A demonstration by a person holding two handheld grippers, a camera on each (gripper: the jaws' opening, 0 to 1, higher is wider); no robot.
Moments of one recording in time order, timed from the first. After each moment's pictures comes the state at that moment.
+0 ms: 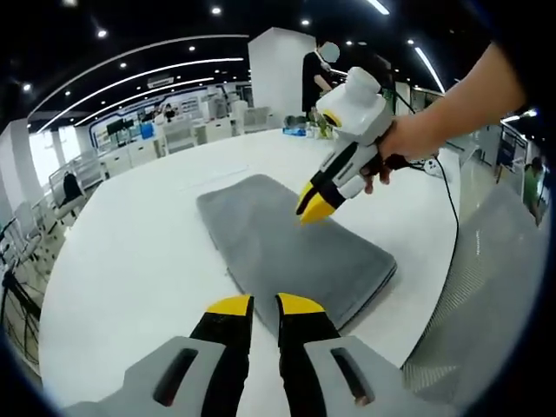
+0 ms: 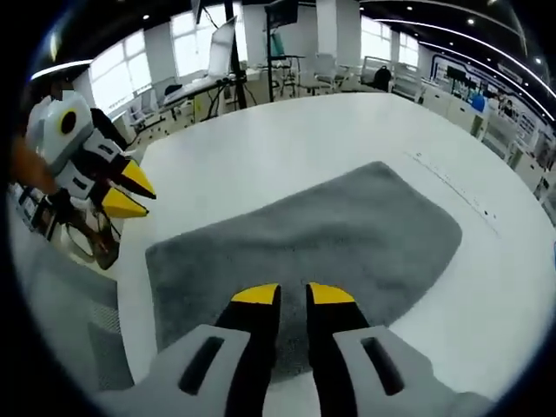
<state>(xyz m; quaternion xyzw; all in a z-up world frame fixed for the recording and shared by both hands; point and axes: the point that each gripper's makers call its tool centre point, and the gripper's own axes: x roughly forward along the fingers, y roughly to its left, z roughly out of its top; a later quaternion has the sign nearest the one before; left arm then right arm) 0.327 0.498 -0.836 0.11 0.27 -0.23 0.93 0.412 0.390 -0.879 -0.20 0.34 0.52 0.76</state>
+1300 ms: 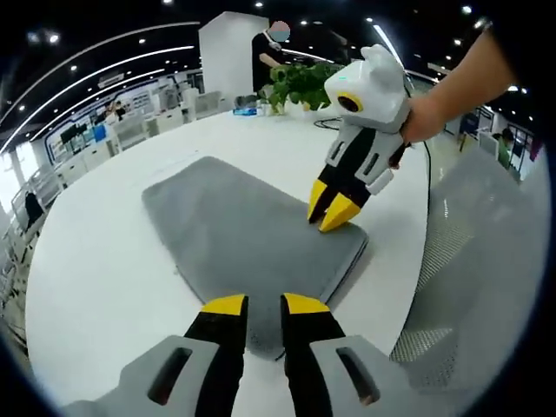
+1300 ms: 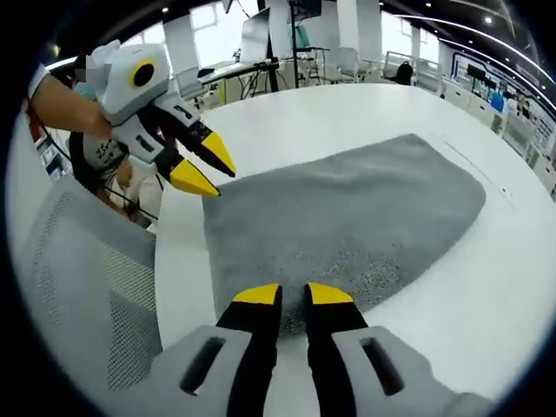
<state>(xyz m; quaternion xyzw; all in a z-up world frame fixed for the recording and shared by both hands) 0.313 0.458 -0.874 0.17 0.29 -0.36 0.87 0.325 0.369 -0.891 -0.21 0.34 0.57 0.72</state>
